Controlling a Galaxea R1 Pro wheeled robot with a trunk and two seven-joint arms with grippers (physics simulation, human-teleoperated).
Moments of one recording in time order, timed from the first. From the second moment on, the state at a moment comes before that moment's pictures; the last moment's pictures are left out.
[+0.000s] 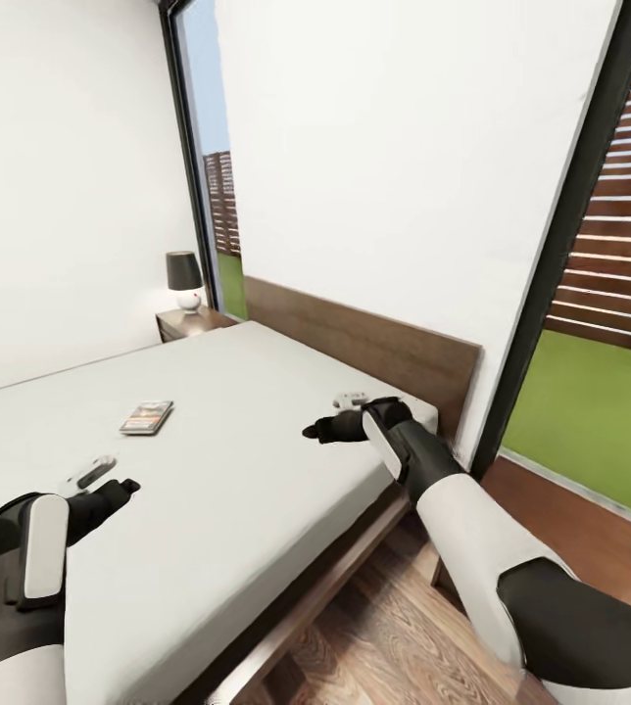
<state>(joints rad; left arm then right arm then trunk) -0.52 -0.02 0.50 -1.49 0.51 1.04 0.44 -1.05 0.17 0.25 -0.68 -0.18 0.77 0.20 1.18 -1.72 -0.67</state>
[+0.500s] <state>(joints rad) -0.50 -0.01 0.49 -1.49 0.51 1.04 0.44 -1.01 0.17 0.26 -0.57 -0.29 0.61 0.10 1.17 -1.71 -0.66</state>
